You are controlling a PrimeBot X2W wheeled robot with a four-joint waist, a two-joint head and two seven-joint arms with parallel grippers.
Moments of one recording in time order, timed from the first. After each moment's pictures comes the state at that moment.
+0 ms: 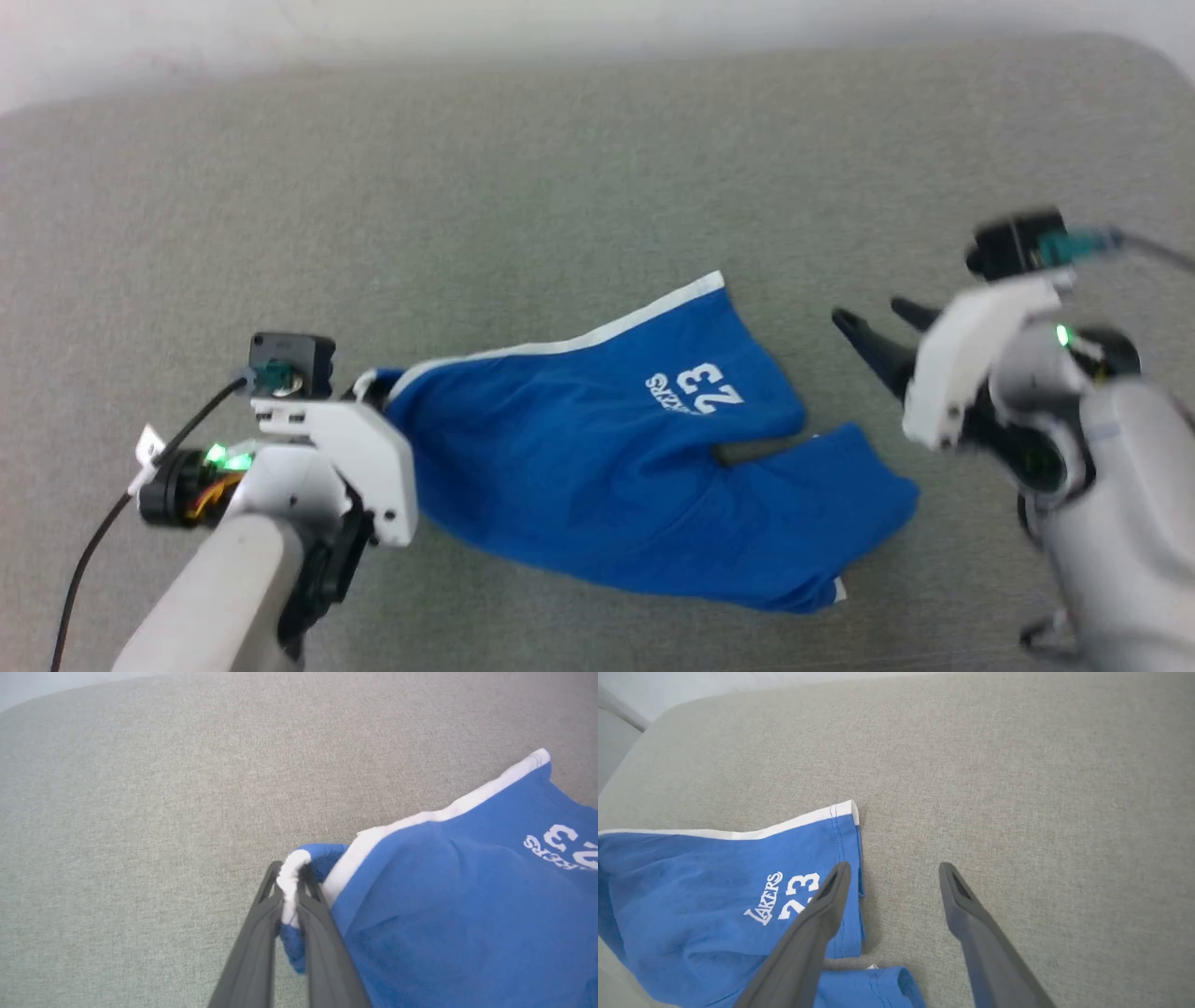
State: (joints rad) left arm -0.30 0.46 -0.43 0.02 -0.49 0.31 0.47; right arm -0.43 -0.22 0.15 0.24 0.52 0.13 0.55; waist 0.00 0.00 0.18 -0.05
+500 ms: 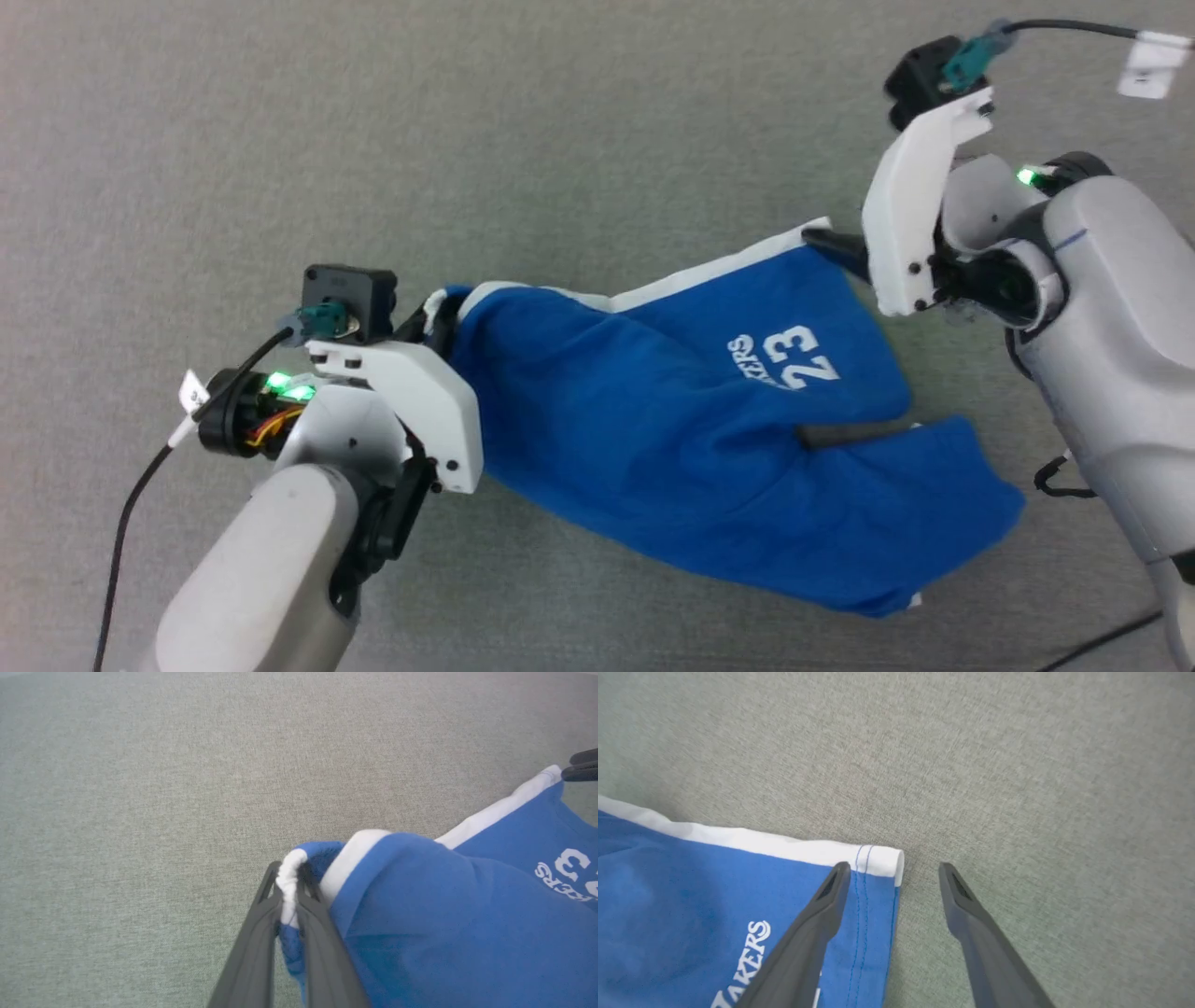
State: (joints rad) left arm -0.41 0.39 -0.47 -0.05 -0.47 0.30 0.43; right arm -0.92 -0.29 0.48 0.56 0.67 0.13 0.79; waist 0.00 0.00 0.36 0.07
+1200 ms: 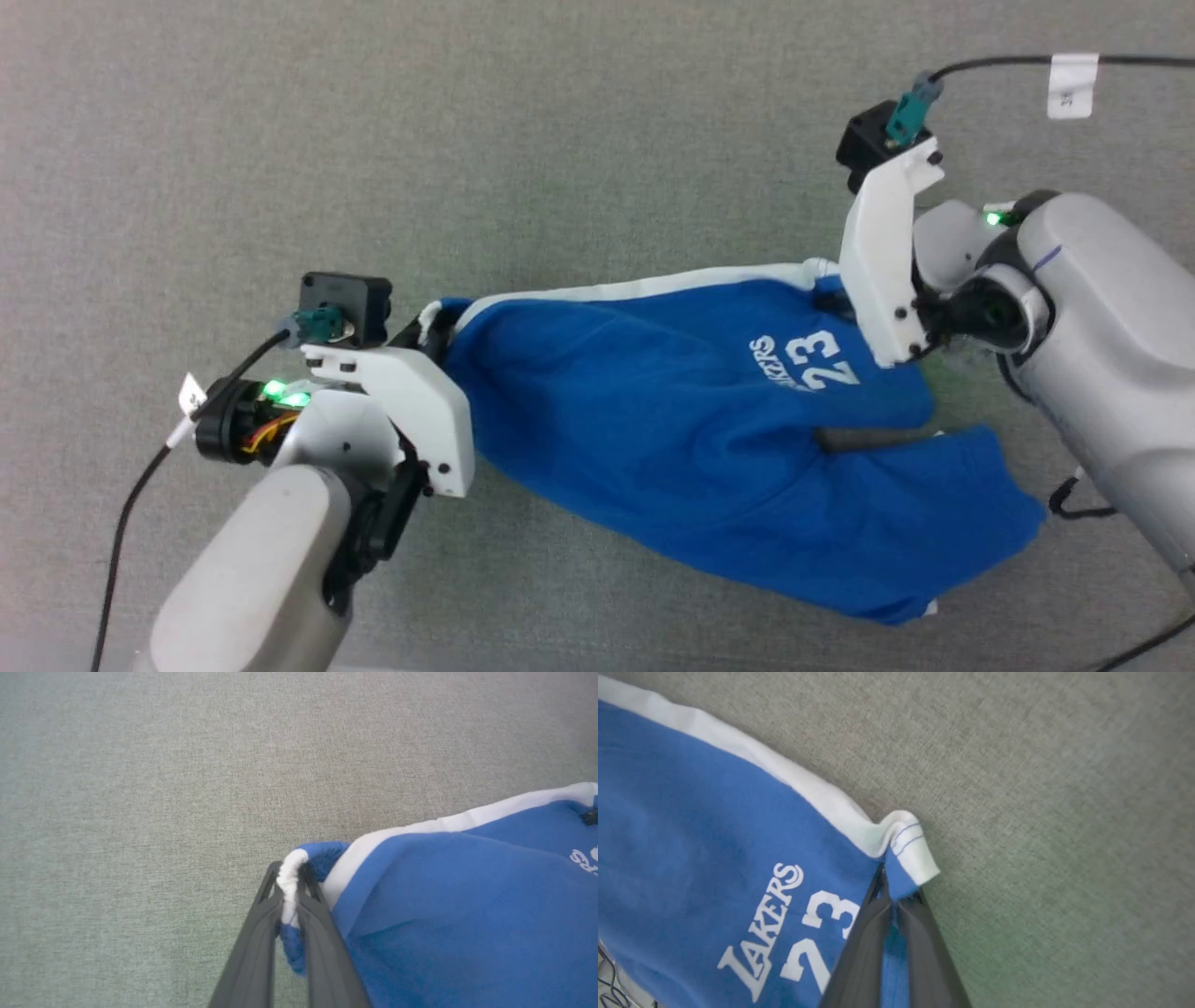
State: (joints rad) left arm -0.41 0.39 -0.48 -0.01 -0.49 0.29 0.42; right arm -0.98 -0.37 0.76 0.59 0.89 0.13 0.94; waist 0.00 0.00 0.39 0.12
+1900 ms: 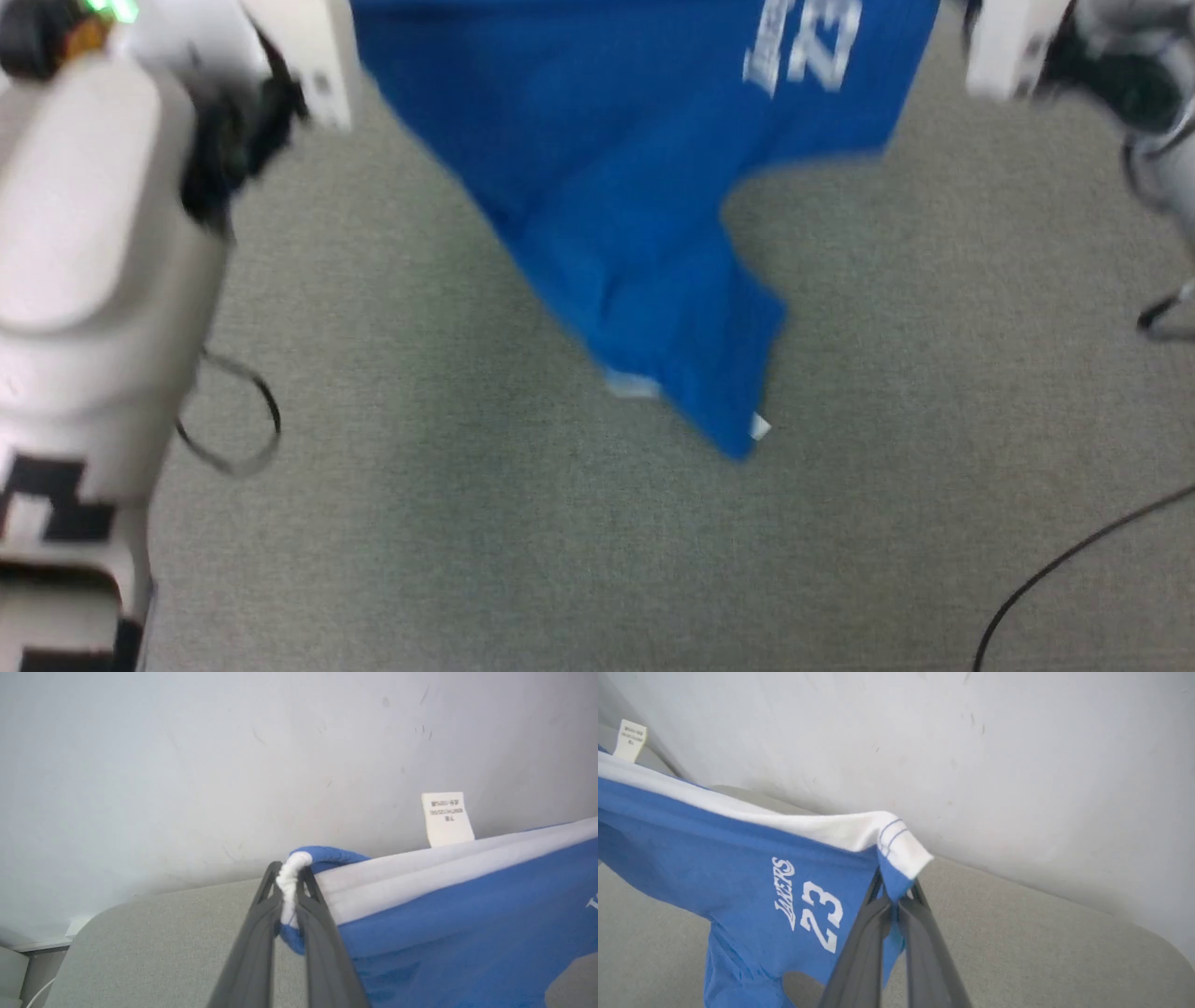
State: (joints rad) left arm -1.02 0.40 -0.43 0.33 -0.52 0.16 0.58; right arm -1.24 -0.41 0.69 0.72 0.92 0.13 0.45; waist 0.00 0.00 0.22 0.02
